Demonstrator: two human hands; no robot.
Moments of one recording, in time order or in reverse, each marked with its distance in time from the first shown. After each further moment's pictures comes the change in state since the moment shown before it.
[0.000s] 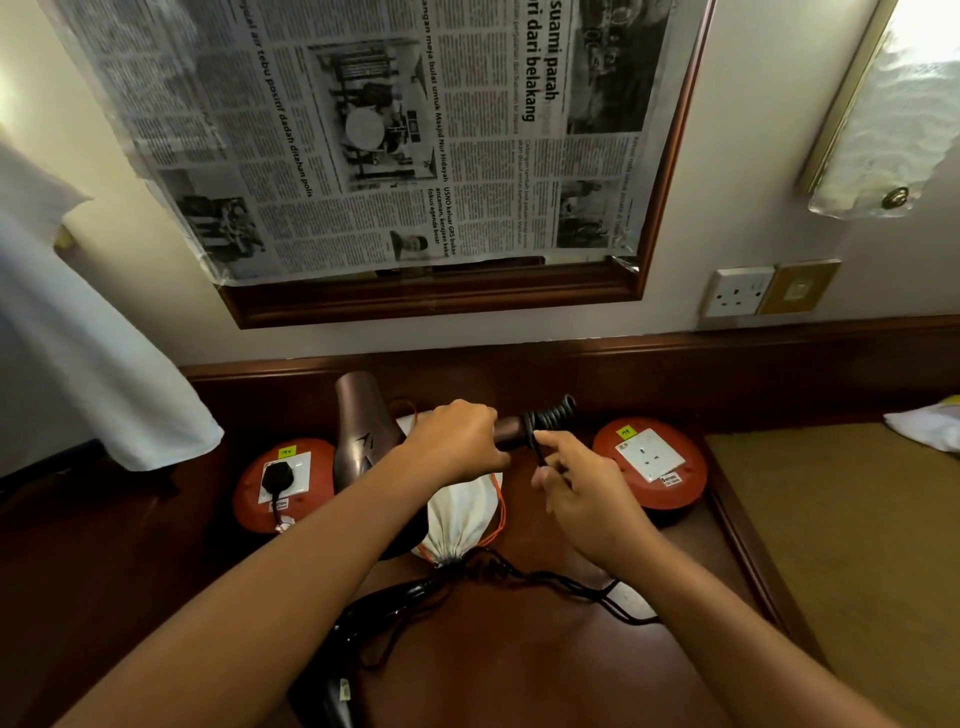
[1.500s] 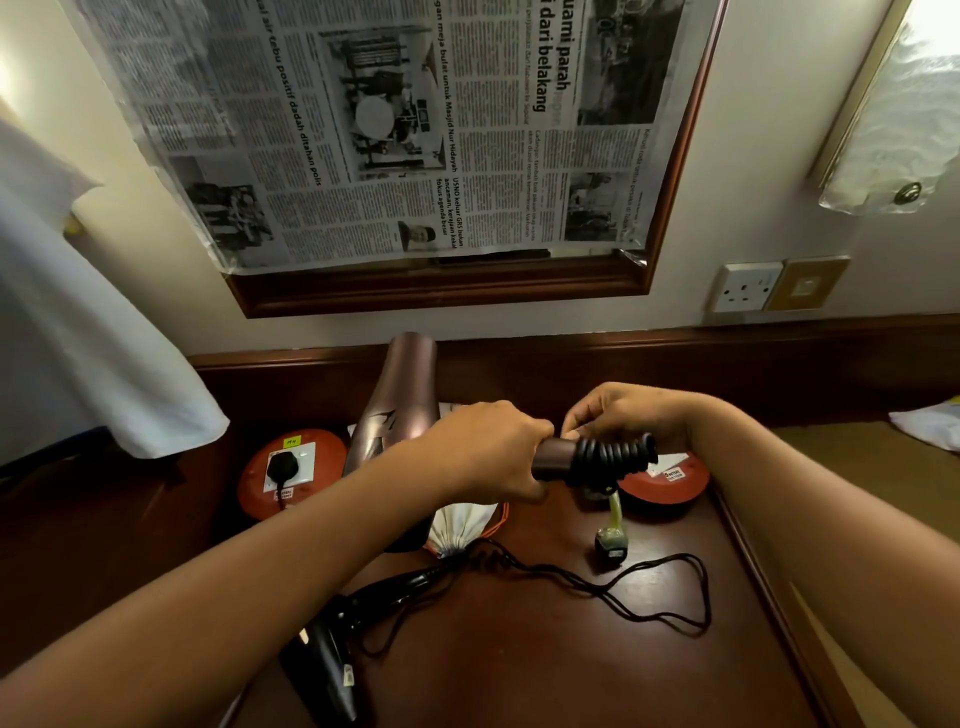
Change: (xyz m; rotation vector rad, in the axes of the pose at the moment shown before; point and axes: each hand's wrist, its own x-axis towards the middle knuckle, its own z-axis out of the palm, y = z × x) left_hand -0.044 0.029 -0.027 0.071 0.035 0.387; right_hand 0.080 0.012 -0.073 0.237 -0.777 0.218
